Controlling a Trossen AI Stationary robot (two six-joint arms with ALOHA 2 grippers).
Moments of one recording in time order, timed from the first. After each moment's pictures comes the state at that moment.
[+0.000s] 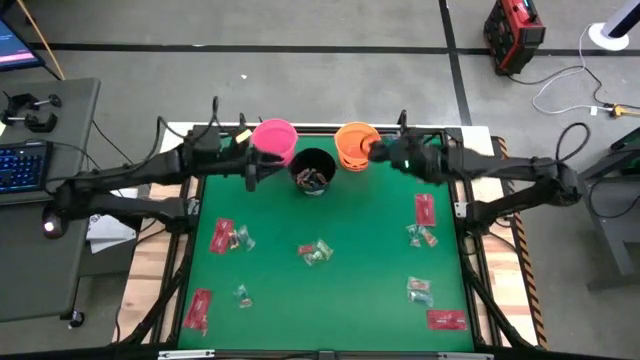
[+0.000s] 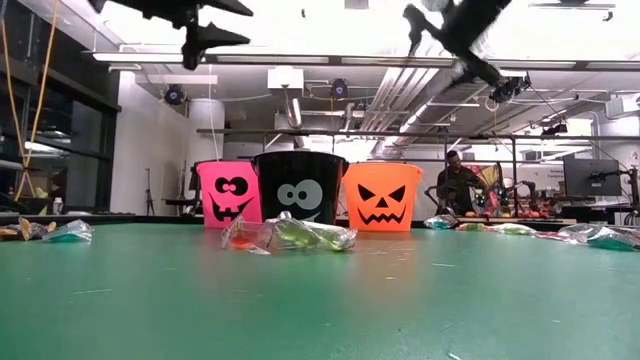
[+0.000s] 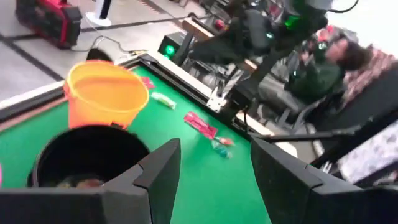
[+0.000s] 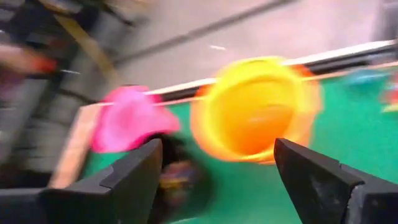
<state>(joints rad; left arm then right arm) 0.31 0.91 0.77 -0.09 0.12 -0.50 -0.20 1.22 1.09 -0.62 0.60 1.19</state>
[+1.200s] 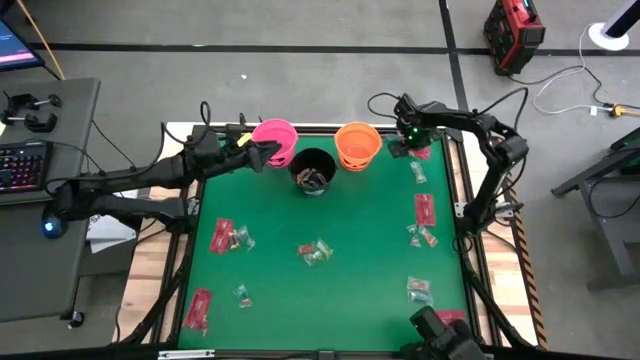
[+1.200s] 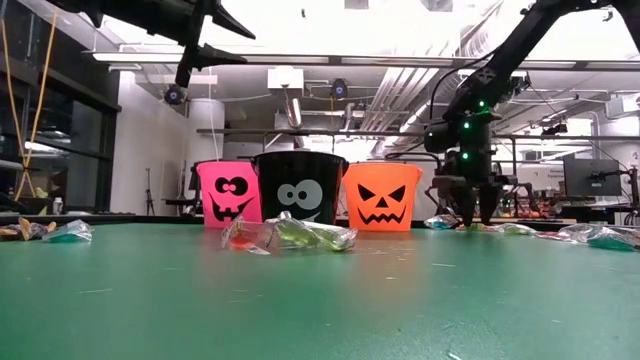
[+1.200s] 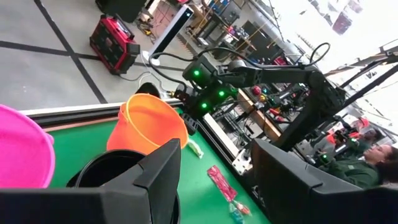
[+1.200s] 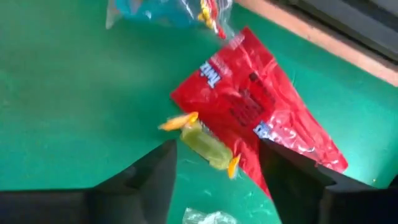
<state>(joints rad) 0.32 0.91 0.68 0.10 -0.17 -0.73 -0.98 1.80 1.12 -0.78 0.07 0.15</state>
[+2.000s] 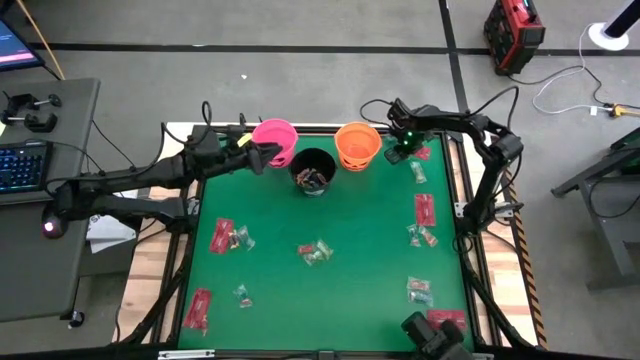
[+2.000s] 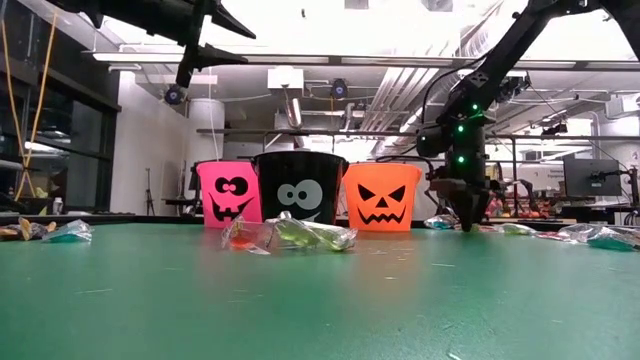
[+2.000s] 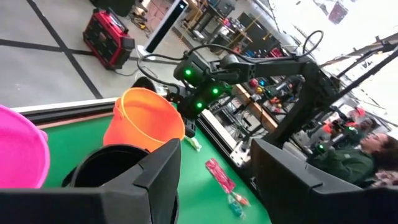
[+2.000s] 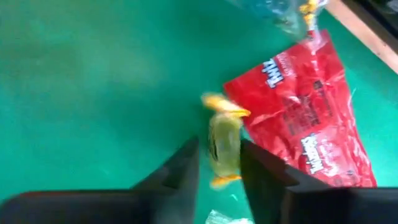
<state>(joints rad) 0.32 0.91 0.68 0.09 -0.13 -0.71 -0.92 1.83 1.12 -0.79 0.06 0.02</state>
